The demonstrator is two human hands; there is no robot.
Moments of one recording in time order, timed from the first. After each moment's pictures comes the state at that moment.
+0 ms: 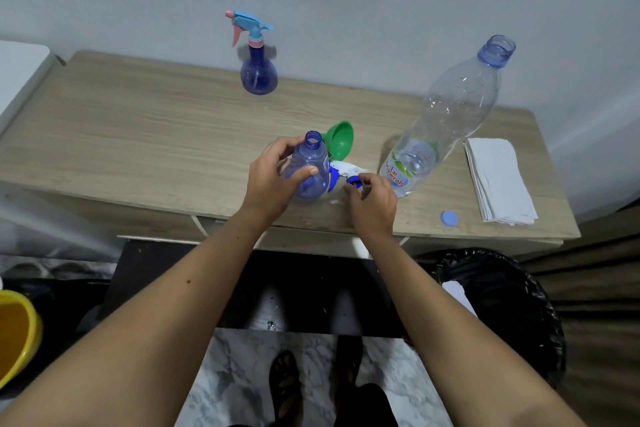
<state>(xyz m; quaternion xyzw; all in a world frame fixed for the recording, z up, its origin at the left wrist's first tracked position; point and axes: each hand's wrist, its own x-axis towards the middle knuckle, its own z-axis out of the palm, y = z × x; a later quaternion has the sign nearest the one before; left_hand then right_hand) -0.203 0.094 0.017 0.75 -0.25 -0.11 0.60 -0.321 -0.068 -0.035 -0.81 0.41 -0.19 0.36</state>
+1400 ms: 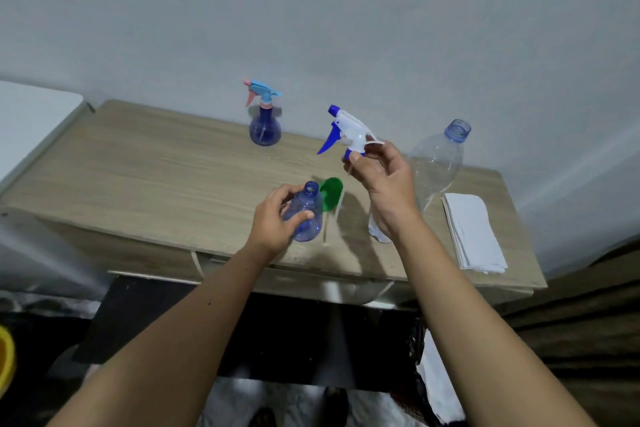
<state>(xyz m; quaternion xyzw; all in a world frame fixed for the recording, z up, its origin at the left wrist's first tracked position) -0.203 0.094 0.017 0.73 -0.27 -0.10 0.62 -0.298 -0.071 0.151 -0.61 0.21 -0.27 0.71</state>
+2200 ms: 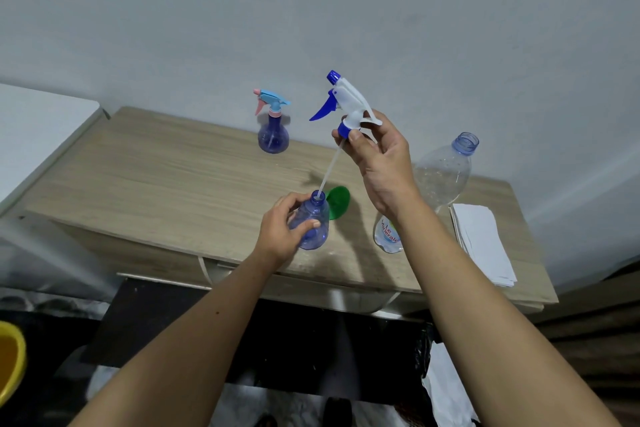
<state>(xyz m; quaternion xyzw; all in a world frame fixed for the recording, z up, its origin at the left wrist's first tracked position) -0.202 0.091 0.016 0.73 -0.26 -0.10 0.62 -0.263 -0.068 0.187 -0.63 0.10 -0.26 0.72</state>
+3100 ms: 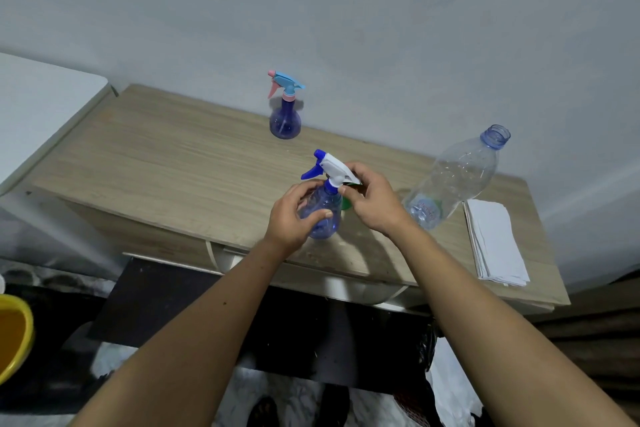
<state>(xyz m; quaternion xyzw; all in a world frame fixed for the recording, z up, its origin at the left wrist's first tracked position) -0.200 0.094 0.010 0.72 -0.27 -0.10 0.63 -0.272 -0.074 0.104 -0.87 0.13 -0.07 0.46</state>
